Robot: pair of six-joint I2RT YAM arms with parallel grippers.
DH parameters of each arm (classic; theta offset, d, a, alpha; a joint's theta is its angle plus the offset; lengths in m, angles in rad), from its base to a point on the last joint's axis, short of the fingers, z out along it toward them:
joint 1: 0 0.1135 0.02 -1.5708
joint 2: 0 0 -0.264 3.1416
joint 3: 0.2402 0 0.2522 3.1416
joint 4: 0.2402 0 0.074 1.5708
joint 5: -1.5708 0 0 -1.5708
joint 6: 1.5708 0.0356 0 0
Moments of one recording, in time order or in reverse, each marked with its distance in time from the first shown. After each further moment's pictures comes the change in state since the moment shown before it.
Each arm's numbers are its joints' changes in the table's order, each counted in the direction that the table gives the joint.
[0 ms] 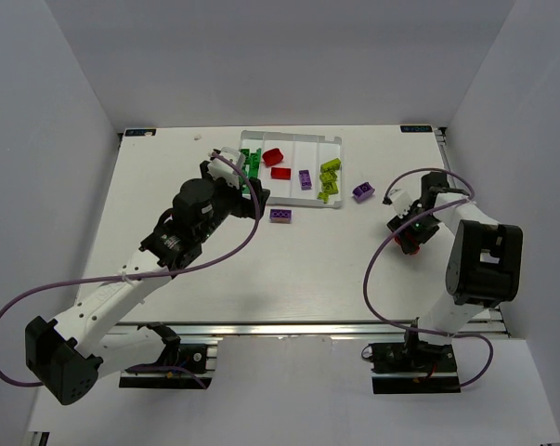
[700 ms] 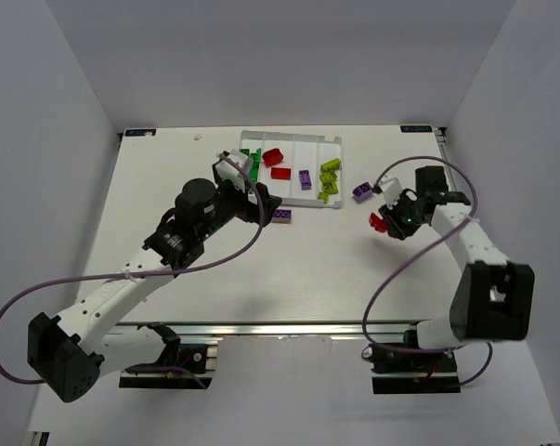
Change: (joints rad) left arm 0.000 0.012 -0.009 -0.031 -0.162 -0.030; right arm 0.086 -0.206 -0.032 -0.024 0.165 0.071
